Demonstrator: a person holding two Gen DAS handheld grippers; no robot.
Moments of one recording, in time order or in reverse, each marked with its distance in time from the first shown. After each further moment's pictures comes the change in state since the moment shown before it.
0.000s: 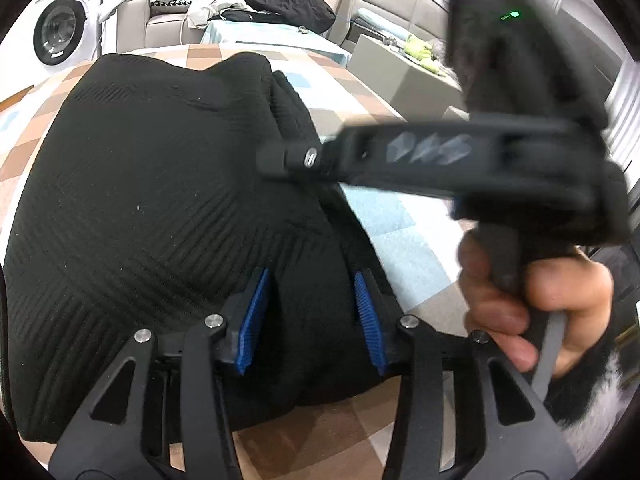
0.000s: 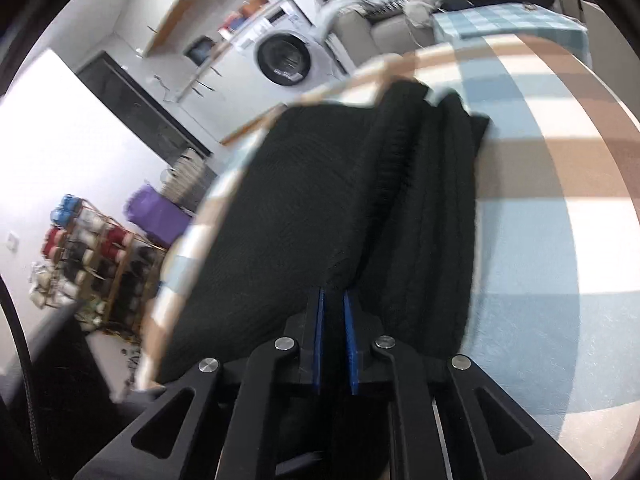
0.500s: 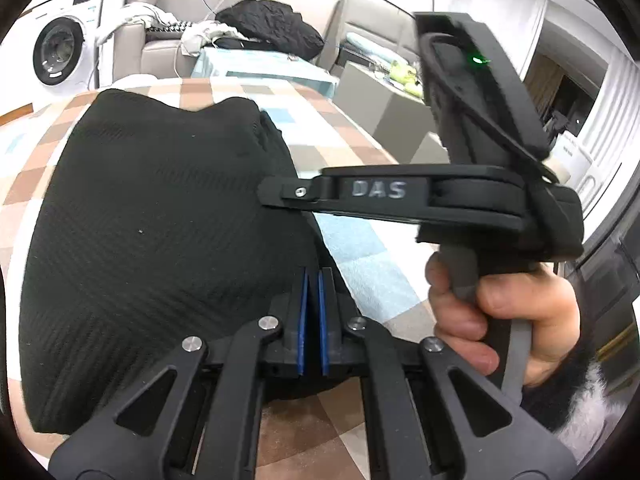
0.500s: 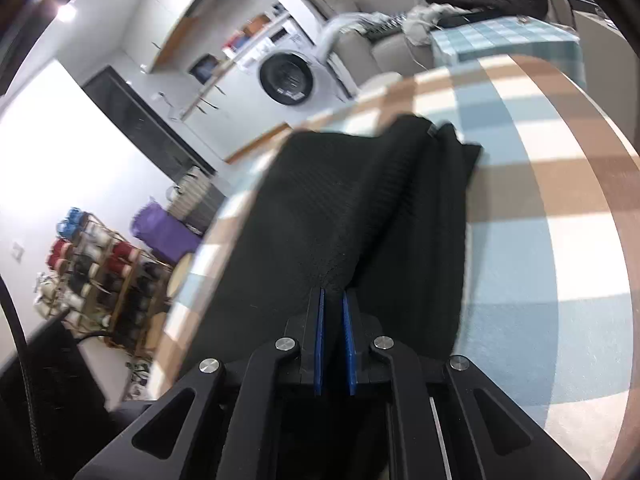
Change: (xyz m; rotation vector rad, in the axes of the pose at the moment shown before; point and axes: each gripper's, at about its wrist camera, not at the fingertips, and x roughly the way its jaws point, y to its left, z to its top) left arm -0.028 -0.013 0.005 0.028 -0.068 -0.026; right arm -0.011 -0.001 0.001 0.027 -0.031 -0.038
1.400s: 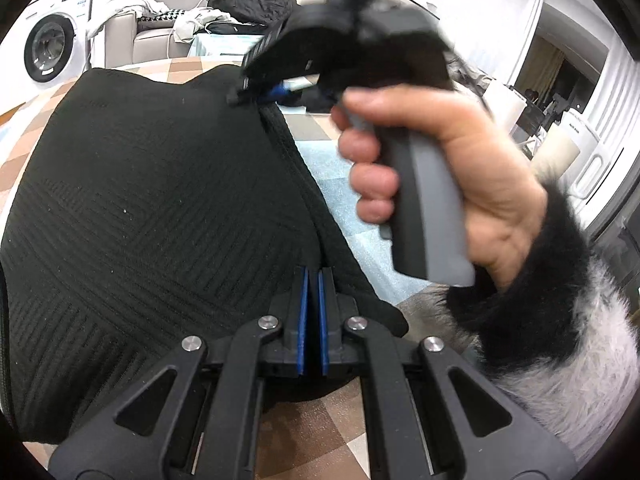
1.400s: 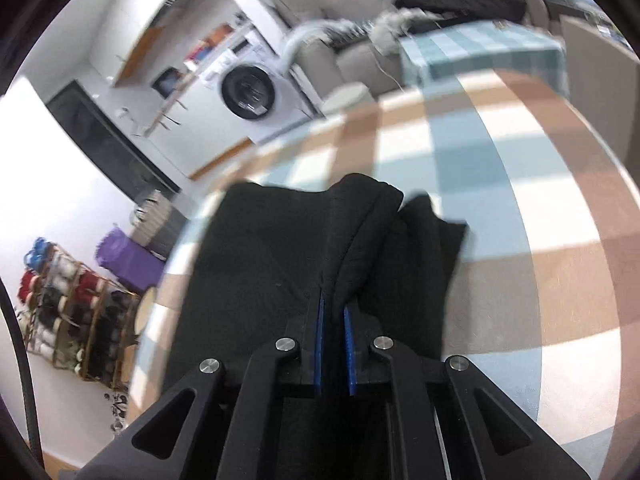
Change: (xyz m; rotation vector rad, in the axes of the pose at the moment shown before) left arm 0.039 0.002 -0.012 0.033 0.045 0.008; right arm 0.053 -0.034 0.081 0.055 -0.018 -0.122
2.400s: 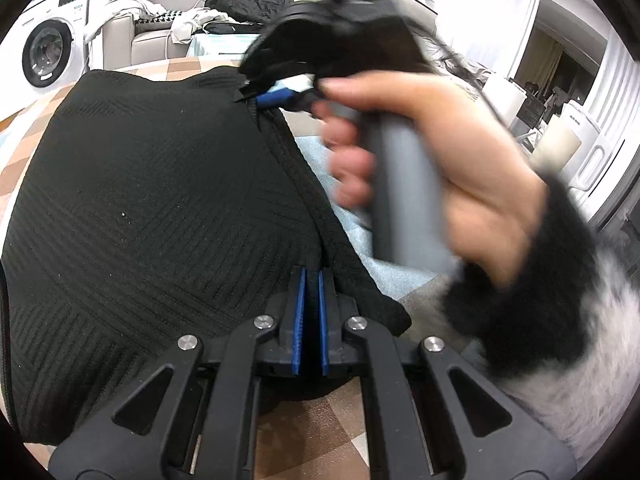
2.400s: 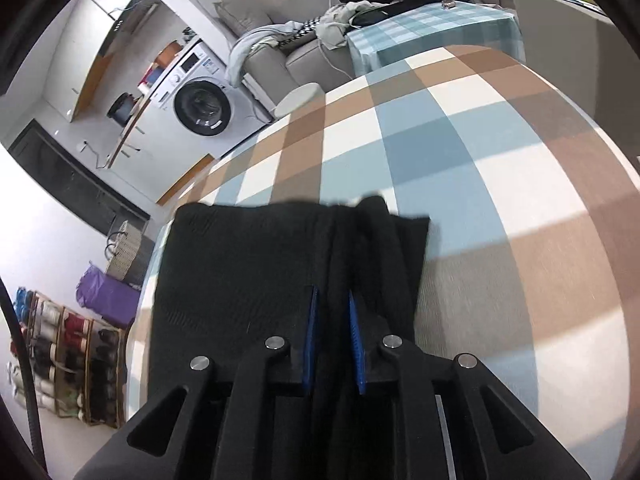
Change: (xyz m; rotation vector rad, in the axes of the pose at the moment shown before) left arm 0.001 -0.014 -0.006 0.010 0.008 0.007; right arm 0.002 -0.017 0.004 0.137 -0.022 -0.060
